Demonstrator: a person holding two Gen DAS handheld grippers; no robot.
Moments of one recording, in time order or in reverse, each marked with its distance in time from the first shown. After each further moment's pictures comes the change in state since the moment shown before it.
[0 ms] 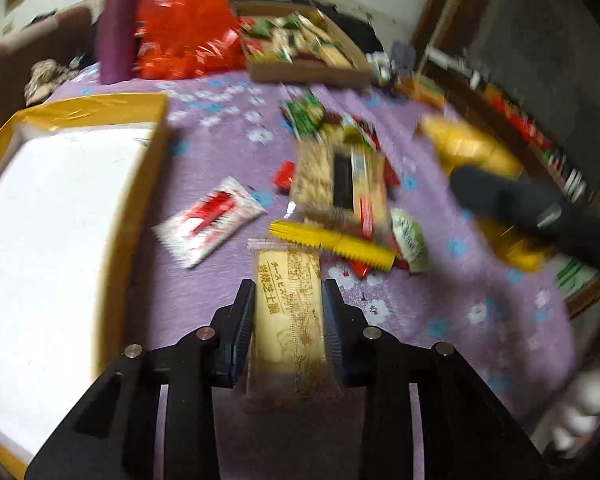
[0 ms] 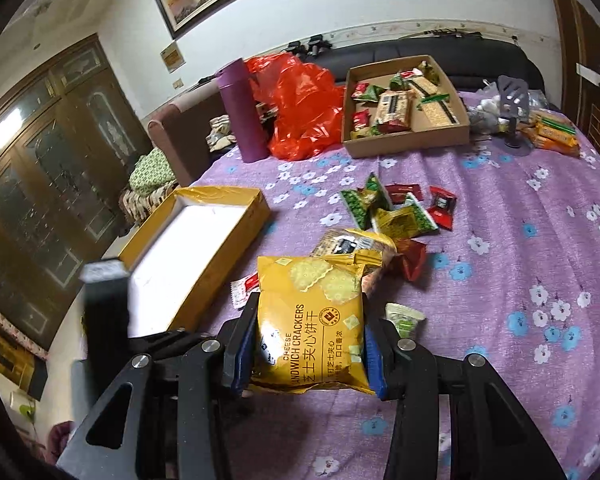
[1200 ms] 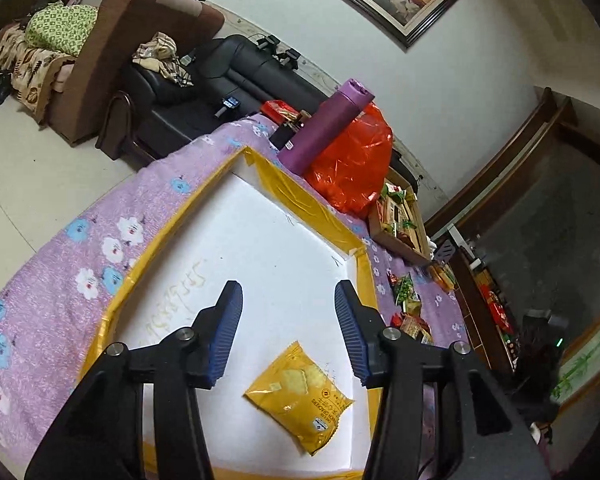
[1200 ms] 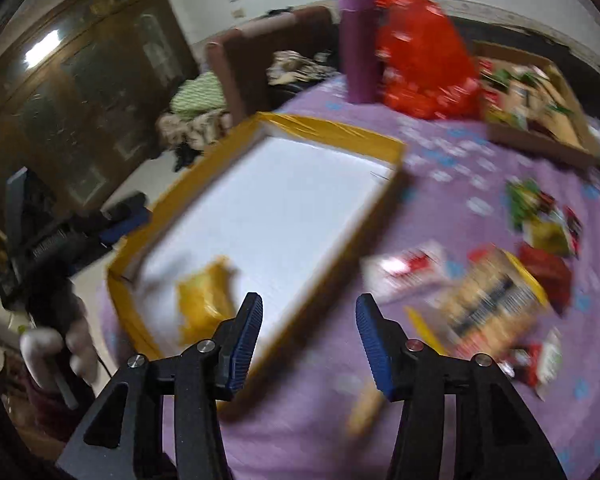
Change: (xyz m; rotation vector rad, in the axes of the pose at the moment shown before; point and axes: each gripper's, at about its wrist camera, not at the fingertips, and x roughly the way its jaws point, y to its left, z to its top) left arm -0.115 0.227 -0.025 -0.467 -0.346 -0.112; right arm 0.078 0.121 -0.008 -0.197 0.211 0.060
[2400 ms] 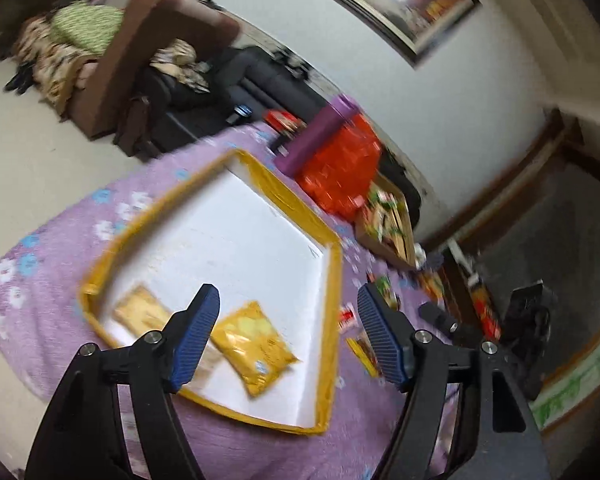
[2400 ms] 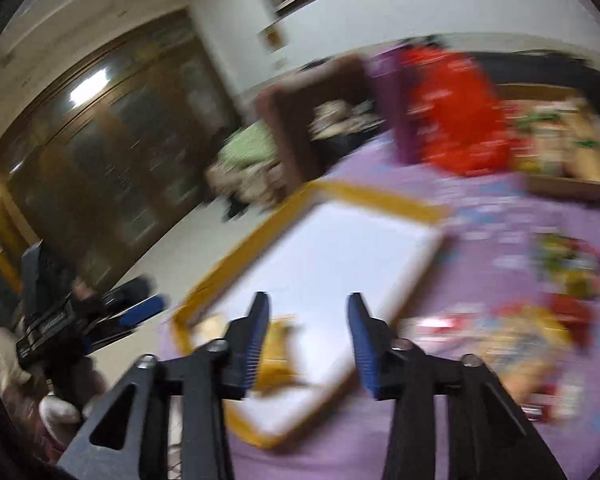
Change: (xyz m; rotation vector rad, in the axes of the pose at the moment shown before) left arm -0.048 -0.050 -0.028 -0.039 -0.027 0.039; right arm -0.052 -0.014 0.015 0.024 -0.225 0.176
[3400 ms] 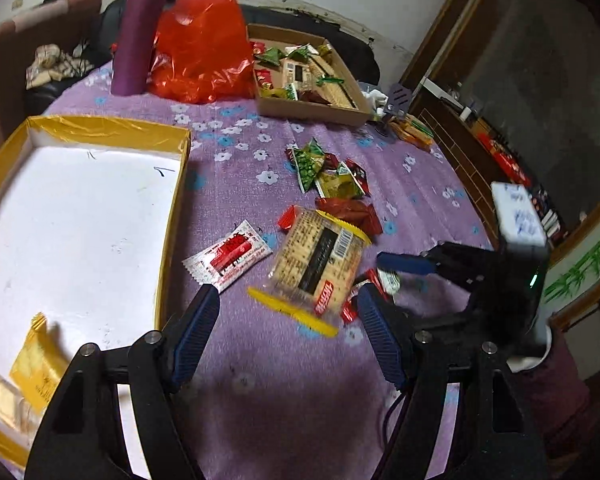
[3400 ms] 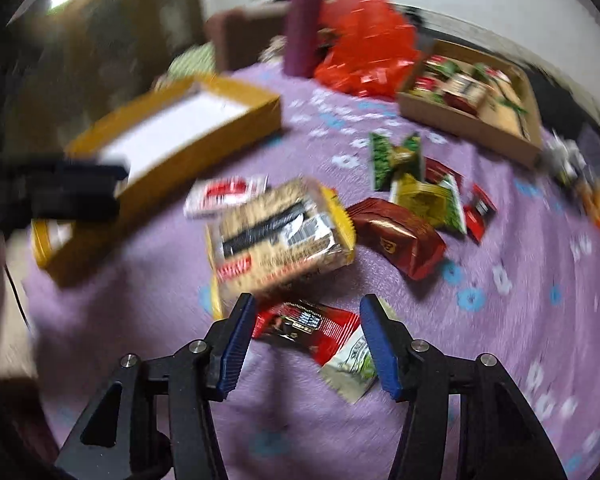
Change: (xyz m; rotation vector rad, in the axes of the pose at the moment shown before) left arm 0.153 -0.150 -0.056 0.428 0.374 0.015; right arm 0.011 -0.124 -0.057 -0.301 0.258 -0.244
